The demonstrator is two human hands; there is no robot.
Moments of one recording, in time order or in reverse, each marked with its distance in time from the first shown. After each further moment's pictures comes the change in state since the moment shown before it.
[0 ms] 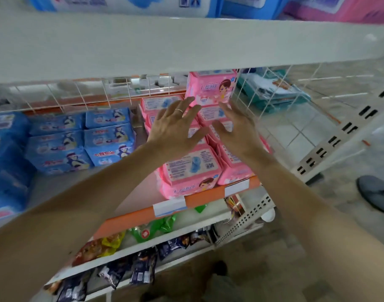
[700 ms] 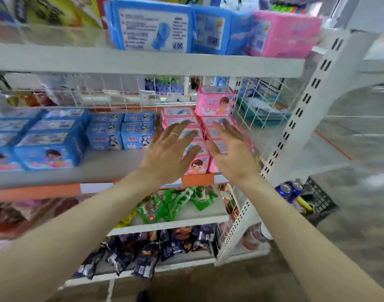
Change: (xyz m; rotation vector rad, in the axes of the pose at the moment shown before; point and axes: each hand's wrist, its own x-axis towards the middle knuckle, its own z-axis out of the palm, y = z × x) left_hand -0.149 0.115 -0.071 0.057 0.159 -0.138; right_hand -0.149 -0.052 -0.091 0.198 -0.037 -0.139
